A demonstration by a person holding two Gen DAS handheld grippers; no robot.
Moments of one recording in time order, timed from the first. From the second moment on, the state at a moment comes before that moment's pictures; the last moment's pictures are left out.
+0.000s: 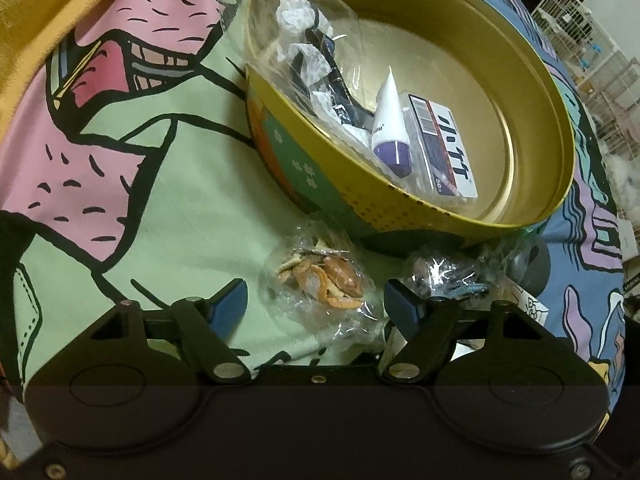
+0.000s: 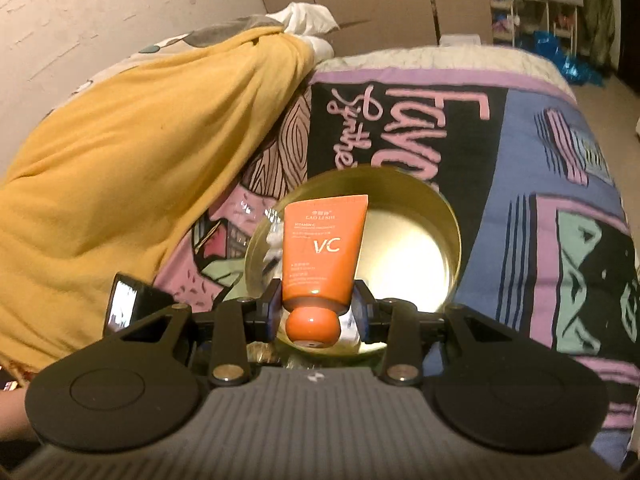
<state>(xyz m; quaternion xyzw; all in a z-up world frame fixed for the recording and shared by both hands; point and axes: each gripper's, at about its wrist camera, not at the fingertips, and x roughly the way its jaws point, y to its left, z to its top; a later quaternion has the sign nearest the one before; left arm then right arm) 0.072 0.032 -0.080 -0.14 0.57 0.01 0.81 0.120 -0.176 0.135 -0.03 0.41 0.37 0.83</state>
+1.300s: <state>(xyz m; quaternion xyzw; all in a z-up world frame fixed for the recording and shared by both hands) 0.060 0.047 -0.074 -0.14 0.56 0.02 0.82 0.085 -0.219 0.065 -0.07 0.49 0.30 0.82</state>
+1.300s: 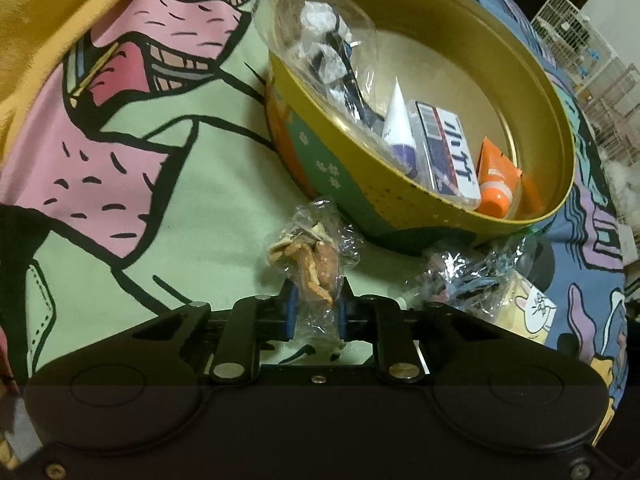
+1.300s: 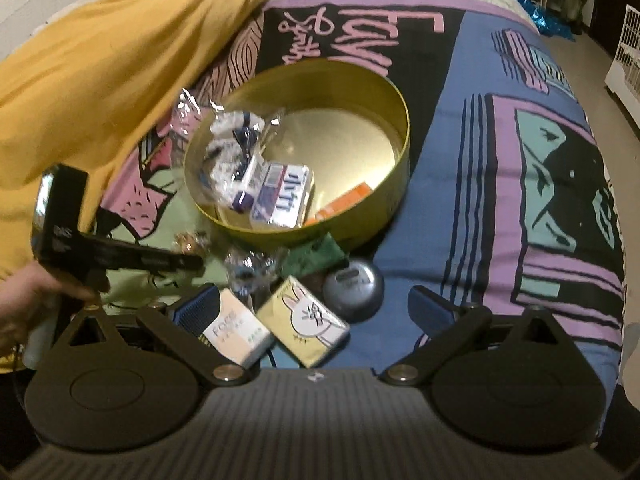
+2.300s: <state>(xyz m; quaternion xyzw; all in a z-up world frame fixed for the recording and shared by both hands) 0.048 0.074 0.012 -0.18 0.44 0.06 0.88 0.072 -0.198 0.001 -0.19 0.46 0.40 0.77</state>
